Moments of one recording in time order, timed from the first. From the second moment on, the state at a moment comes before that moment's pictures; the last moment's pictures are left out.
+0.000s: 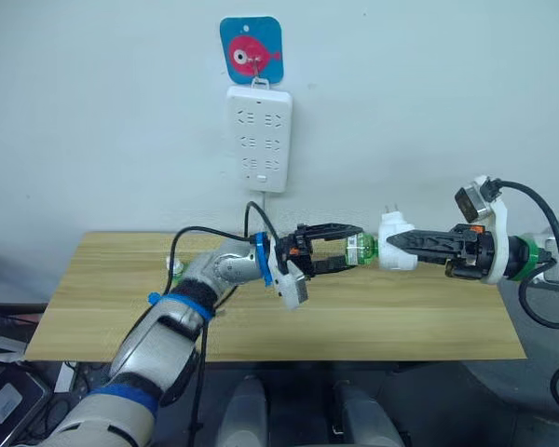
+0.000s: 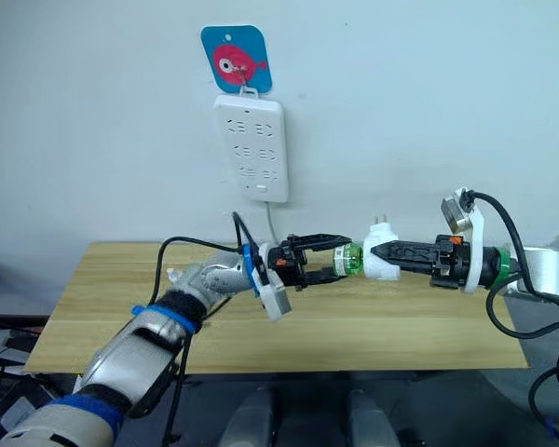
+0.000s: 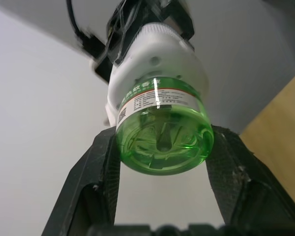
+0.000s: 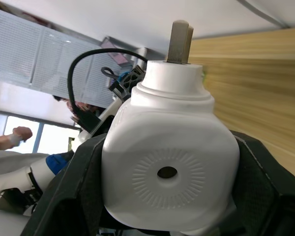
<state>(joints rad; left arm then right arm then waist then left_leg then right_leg) -0.72 0.36 -0.56 0.58 -0.13 -0.98 -0.72 -0.47 -1.01 -0.10 0.03 1.94 1.32 0.24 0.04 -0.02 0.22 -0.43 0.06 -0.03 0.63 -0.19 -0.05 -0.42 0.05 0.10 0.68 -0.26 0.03</state>
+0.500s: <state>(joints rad) -0.79 0.49 -0.34 0.35 -1.36 1.33 -0.98 -0.43 -1.05 -0.08 -0.11 1.91 1.32 0.30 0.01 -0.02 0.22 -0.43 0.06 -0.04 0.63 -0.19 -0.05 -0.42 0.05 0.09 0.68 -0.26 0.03</state>
